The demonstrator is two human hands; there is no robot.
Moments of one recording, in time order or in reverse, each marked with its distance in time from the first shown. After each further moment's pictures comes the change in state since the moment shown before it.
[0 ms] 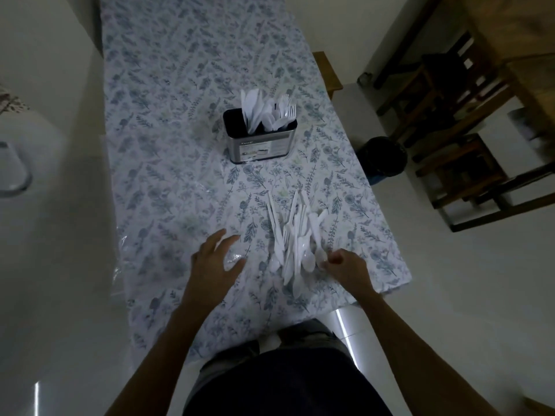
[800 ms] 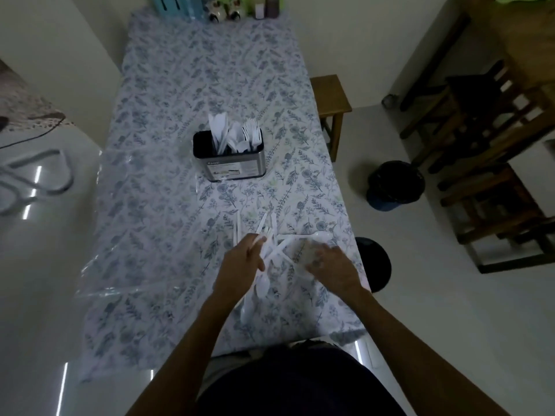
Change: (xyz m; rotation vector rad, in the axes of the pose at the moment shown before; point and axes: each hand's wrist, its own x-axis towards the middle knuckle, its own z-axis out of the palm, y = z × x) left_hand 0.062 0.170 0.094 -0.282 0.049 -0.163; right_hand 0.093 0.041 -0.081 -0.403 -0.130 -0.455
